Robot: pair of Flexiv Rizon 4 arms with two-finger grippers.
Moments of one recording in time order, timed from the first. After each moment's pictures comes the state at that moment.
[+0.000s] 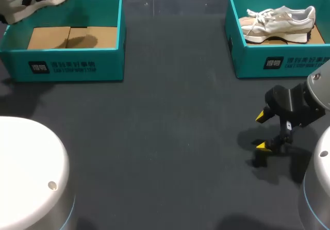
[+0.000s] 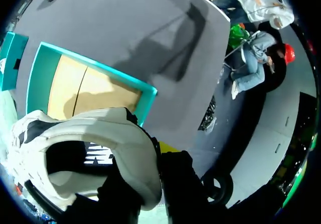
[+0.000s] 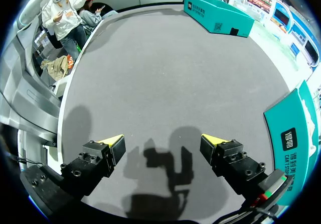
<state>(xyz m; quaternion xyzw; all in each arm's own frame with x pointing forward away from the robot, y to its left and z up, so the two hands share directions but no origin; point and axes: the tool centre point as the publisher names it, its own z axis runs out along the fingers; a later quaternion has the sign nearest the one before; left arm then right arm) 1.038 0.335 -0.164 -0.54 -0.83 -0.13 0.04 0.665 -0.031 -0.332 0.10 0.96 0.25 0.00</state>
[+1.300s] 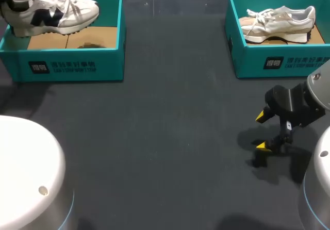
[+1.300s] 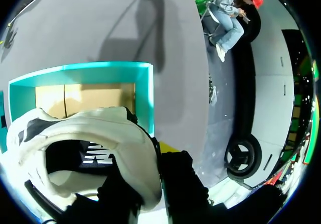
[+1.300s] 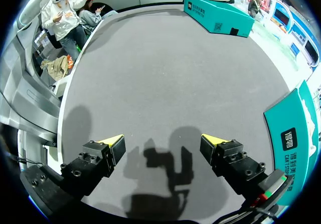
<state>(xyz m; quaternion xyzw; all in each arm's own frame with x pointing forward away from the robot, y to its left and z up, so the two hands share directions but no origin) 1.079 0.321 -0.228 -0.70 -0.70 -0.14 0.08 0.665 -0.031 -0.332 0.10 0.96 0.25 0.00</state>
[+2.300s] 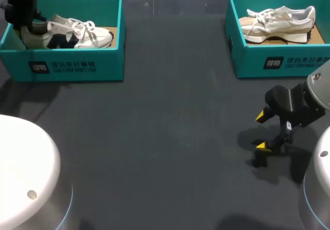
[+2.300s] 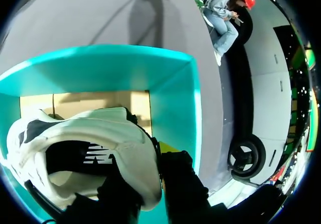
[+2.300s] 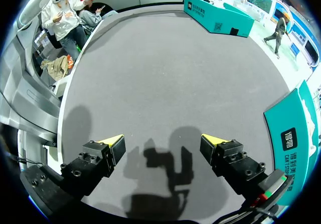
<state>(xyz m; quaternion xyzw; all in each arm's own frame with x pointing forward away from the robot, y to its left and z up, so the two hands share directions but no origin) 1.068 0.292 -0.313 -0.71 -0.67 -0.12 0.14 0.665 -0.031 -0.332 0.10 0.96 0.25 0.00</state>
